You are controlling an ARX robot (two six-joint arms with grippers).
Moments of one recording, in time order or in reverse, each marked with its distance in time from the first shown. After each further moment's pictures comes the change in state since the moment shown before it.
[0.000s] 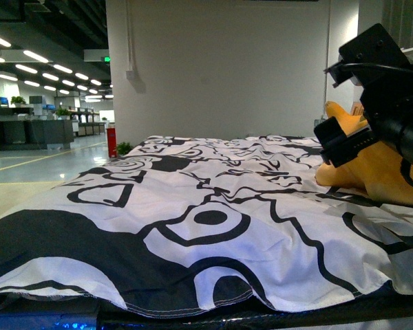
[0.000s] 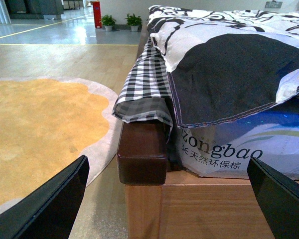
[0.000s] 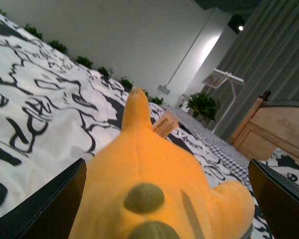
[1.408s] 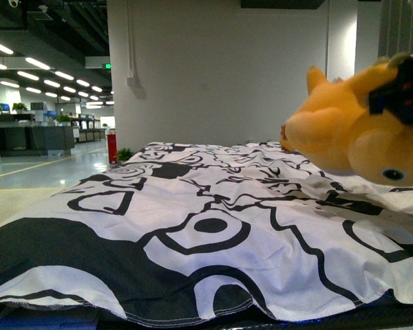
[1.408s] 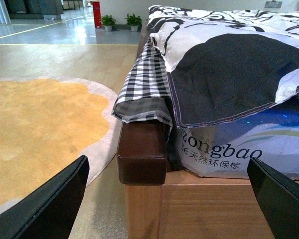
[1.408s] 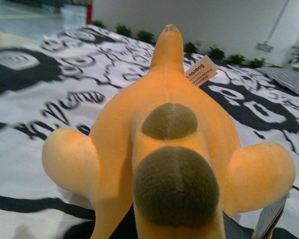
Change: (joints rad) left arm 0.000 0.000 0.000 0.000 0.000 0.000; right arm -0.095 -0.373 -0.045 -0.494 -0.511 0.509
